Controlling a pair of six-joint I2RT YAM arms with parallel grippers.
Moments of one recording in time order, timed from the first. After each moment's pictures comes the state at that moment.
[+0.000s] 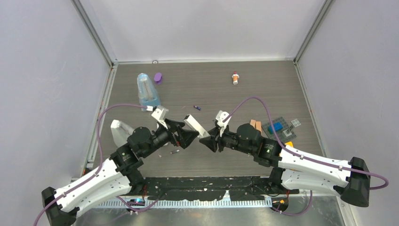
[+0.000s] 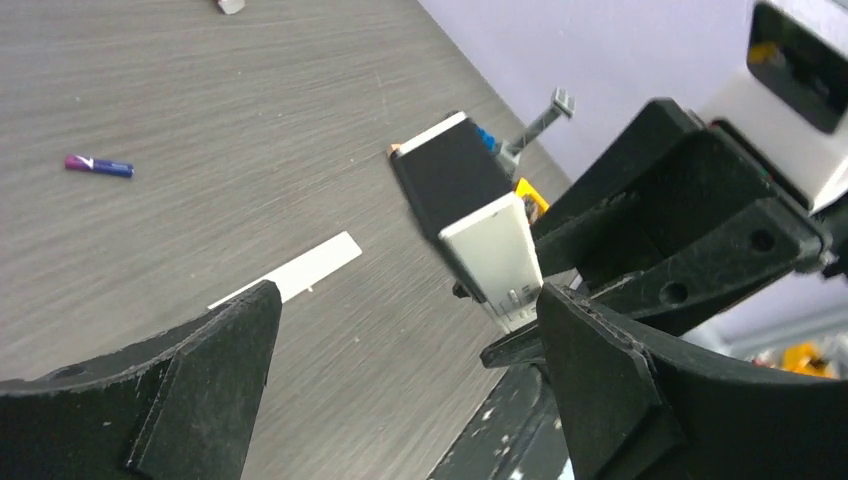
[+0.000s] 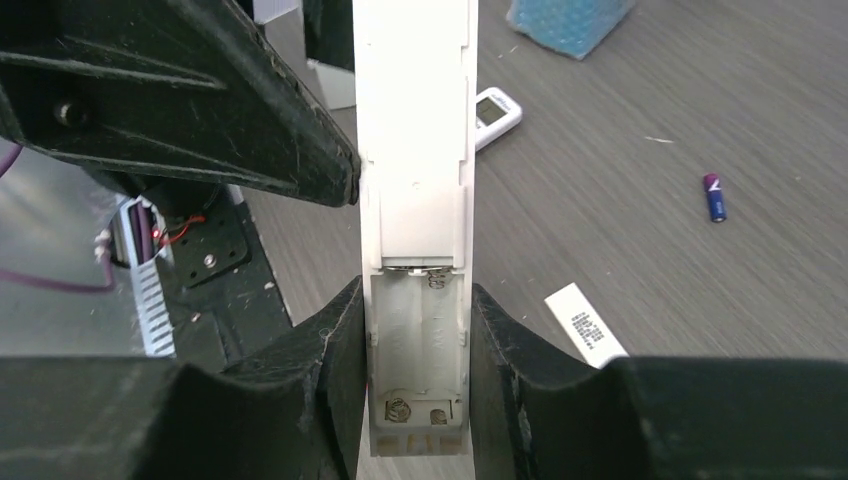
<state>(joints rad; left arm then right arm) -0.89 0.62 0.54 0.01 0.01 -0.47 1.11 0.91 0.65 0.06 -0.03 0.15</state>
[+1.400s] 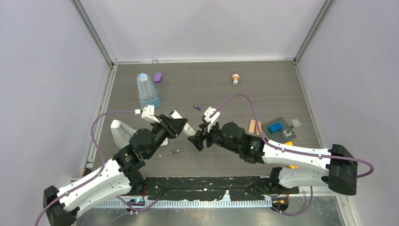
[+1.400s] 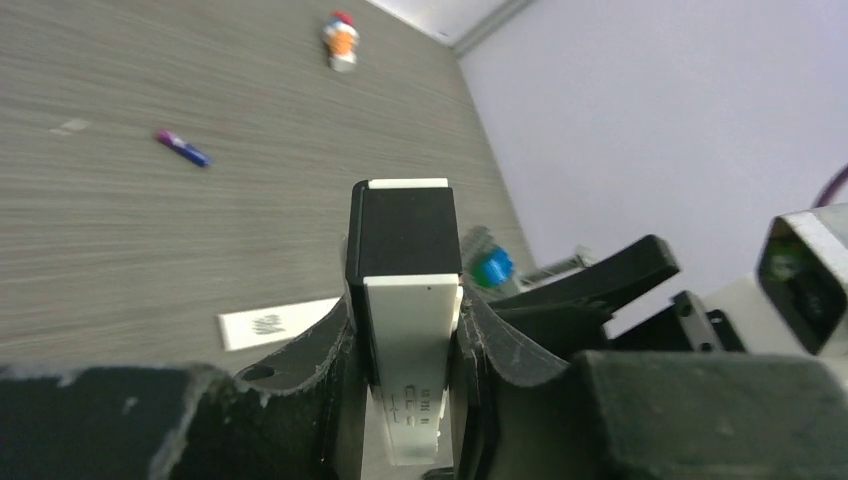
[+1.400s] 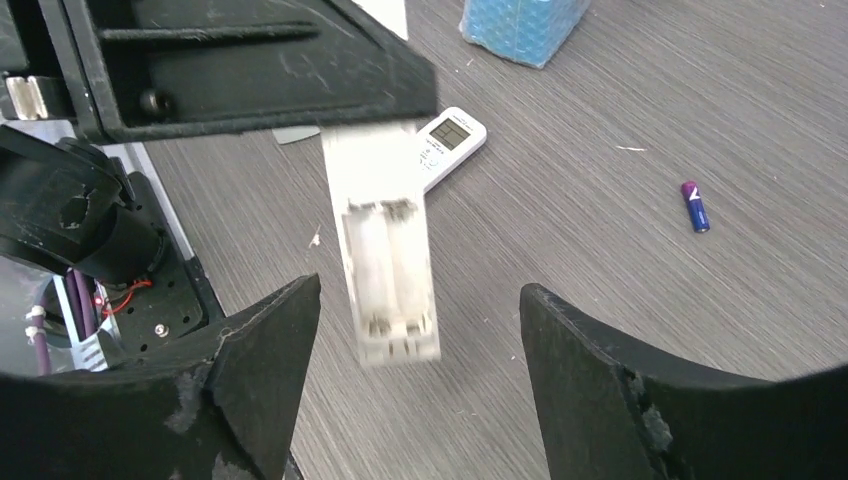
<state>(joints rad) -0.89 0.66 0.47 0.15 -0.32 -0.88 1.15 1.14 0.70 0.22 0.16 0.18</state>
